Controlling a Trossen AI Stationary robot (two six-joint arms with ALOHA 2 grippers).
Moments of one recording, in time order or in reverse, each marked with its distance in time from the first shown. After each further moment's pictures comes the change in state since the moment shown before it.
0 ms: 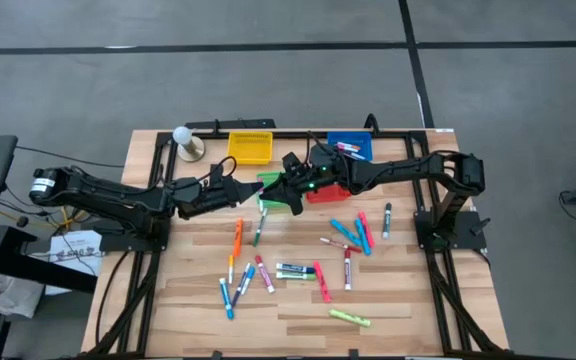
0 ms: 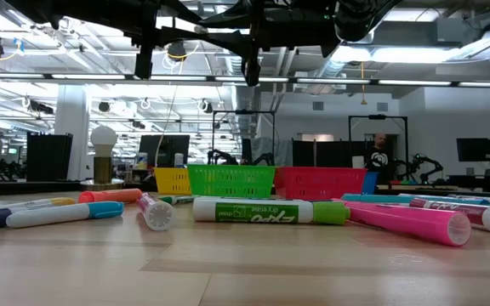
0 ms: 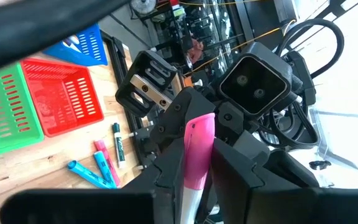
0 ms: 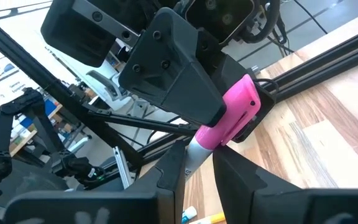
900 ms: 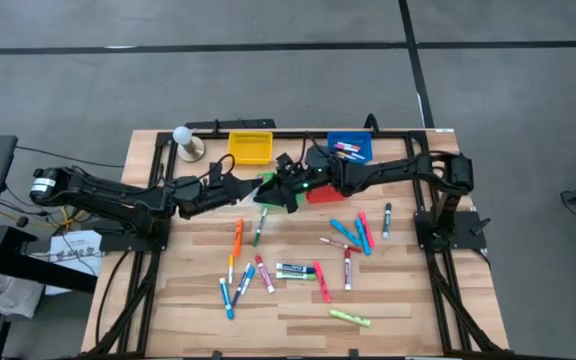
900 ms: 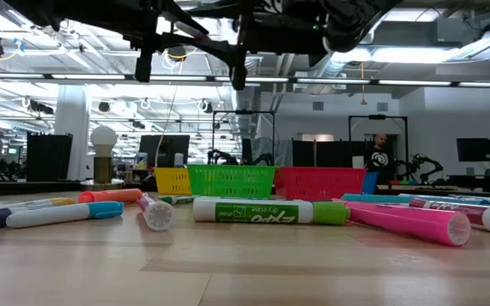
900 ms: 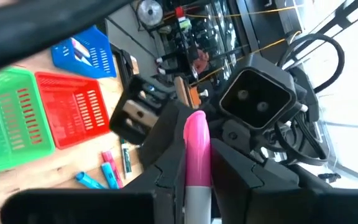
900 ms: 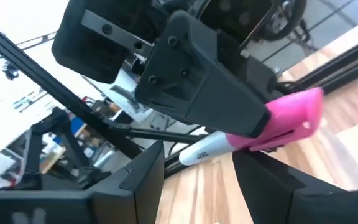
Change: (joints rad) left arm 0.002 0.003 -0.004 0.014 -0.034 0.008; right arm -0.015 0.091 0.028 0.143 -0.041 0.136
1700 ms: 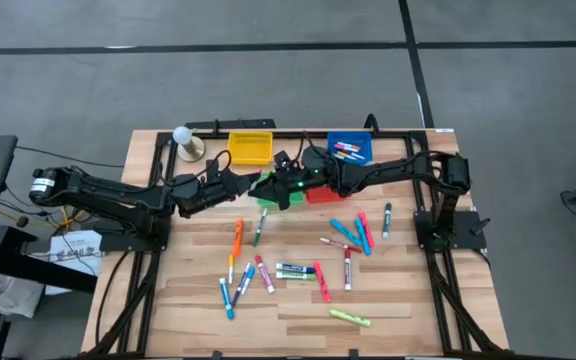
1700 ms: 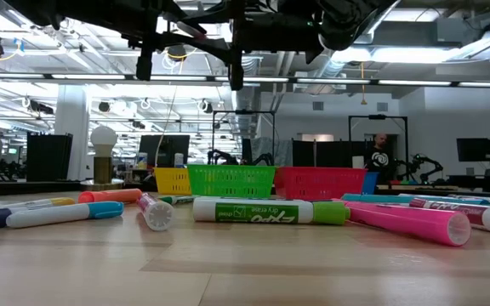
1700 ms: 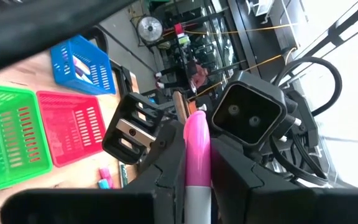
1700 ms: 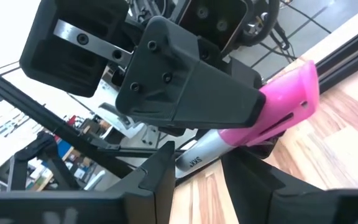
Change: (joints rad) left arm 0.000 -0.003 0.001 0.016 -0.053 0.005; right arm -0.003 0.020 0.042 -0.013 0.116 0.054
